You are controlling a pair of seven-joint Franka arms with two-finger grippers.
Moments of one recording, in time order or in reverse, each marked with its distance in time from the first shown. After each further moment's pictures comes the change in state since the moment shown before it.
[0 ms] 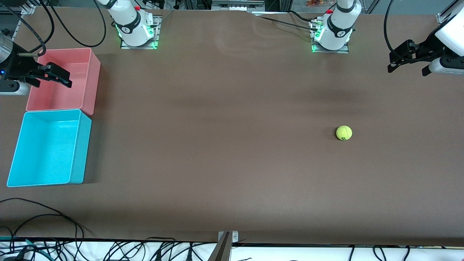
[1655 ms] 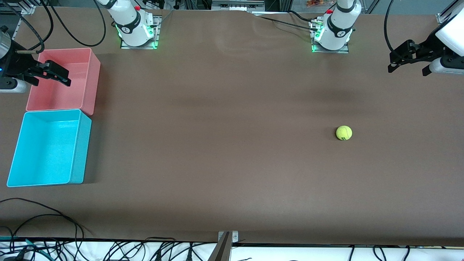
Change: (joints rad) left arm 0.001 0.000 0.003 0.000 0.000 0.000 0.000; right arm 0.001 -0.010 0.000 0.001 0.000 -0.008 0.000
